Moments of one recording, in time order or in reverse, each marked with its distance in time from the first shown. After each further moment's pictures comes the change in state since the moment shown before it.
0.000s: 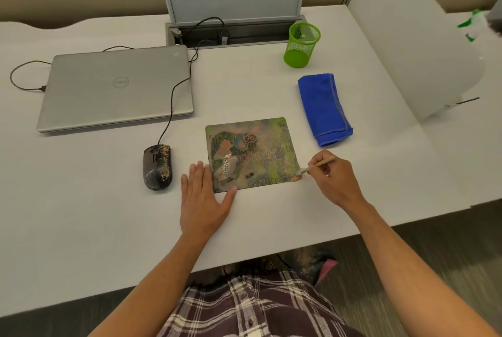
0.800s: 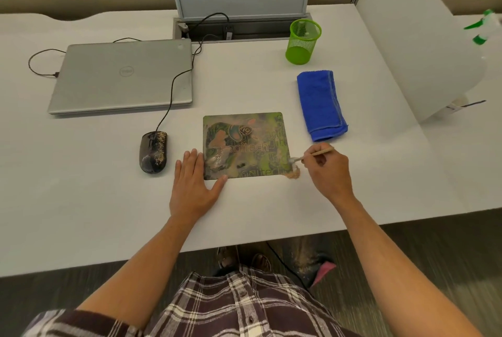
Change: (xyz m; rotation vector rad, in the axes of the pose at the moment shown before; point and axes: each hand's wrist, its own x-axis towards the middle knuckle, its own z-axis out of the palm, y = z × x) left_hand -0.002 0.003 0.000 0.021 -0.007 0.001; right_hand -0.004 0.002 -0.009 0.118 0.108 -0.049
